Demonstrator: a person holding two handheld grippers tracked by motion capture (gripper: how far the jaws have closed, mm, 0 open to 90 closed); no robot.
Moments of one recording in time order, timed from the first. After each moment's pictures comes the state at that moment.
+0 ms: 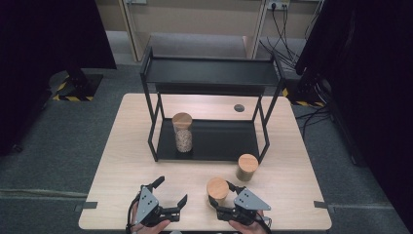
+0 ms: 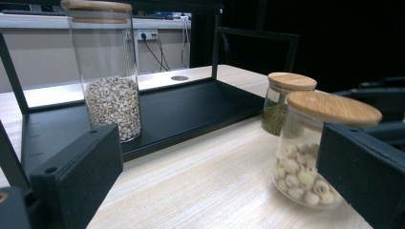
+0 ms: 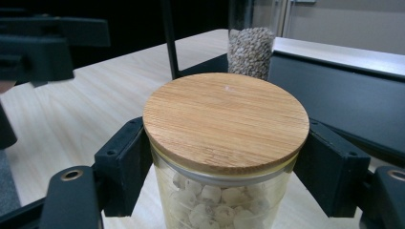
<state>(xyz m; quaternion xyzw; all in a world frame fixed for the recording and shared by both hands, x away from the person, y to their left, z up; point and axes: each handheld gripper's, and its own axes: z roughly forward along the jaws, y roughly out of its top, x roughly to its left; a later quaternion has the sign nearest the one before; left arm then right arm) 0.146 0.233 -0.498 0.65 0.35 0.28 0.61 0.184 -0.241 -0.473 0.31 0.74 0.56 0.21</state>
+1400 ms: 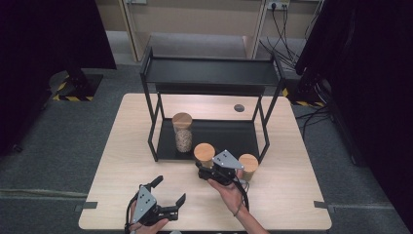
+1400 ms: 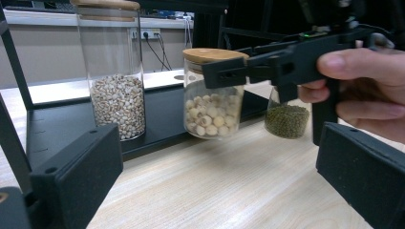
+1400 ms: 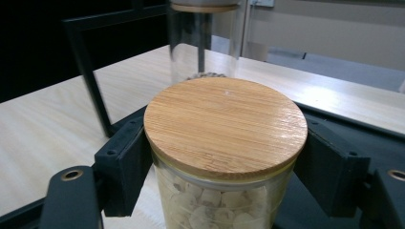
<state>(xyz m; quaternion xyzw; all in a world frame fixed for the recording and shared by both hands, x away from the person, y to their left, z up) 0.148 0.237 -0.500 0.65 0.36 0.28 0.61 0.264 -0.158 -0.440 0.36 0.72 0.52 0.28</state>
